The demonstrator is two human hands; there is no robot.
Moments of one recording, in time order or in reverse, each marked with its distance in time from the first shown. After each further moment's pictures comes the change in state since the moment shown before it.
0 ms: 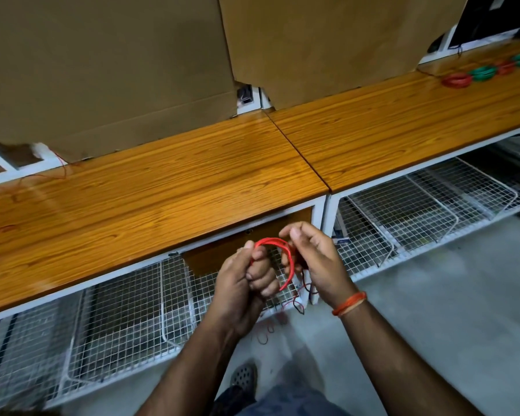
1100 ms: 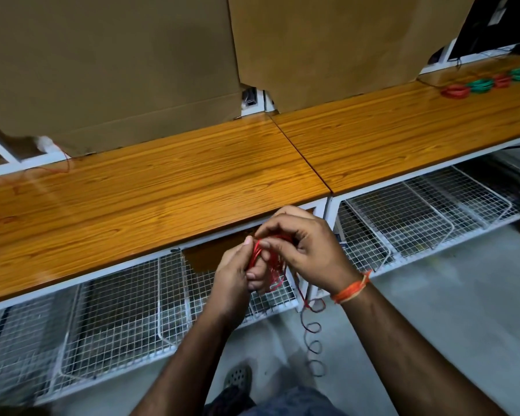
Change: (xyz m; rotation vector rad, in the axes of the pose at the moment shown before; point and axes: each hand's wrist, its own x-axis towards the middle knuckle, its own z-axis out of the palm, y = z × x) left_hand -0.004 0.008 -0.013 0.402 -0.026 0.144; right_hand 0.009 -0.052 0.018 -0.579 -0.180 -0.431
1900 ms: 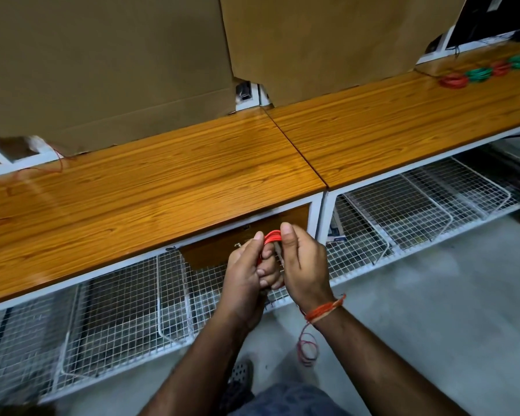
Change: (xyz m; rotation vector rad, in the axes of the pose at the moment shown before) left_hand 0.001 -0.006 0.032 -0.153 0.047 -0.048; right_hand -0.032 0.026 0.046 -0.068 0.452 0.325
